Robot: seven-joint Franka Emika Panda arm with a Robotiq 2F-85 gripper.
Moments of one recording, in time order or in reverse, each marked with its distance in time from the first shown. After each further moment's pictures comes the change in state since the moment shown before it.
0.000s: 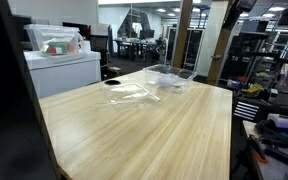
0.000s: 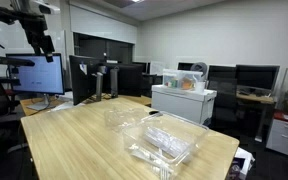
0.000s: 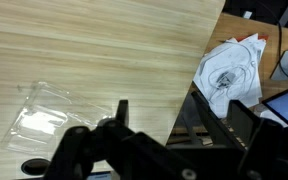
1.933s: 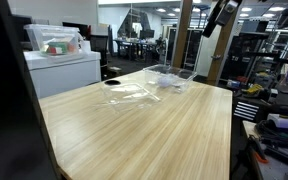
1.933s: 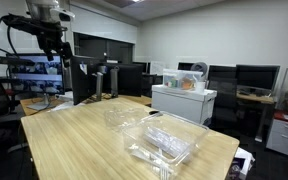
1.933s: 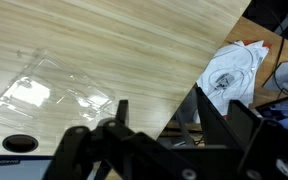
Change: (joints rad) arm 0.000 0.101 -0.146 0.003 -0.013 0.109 -0.316
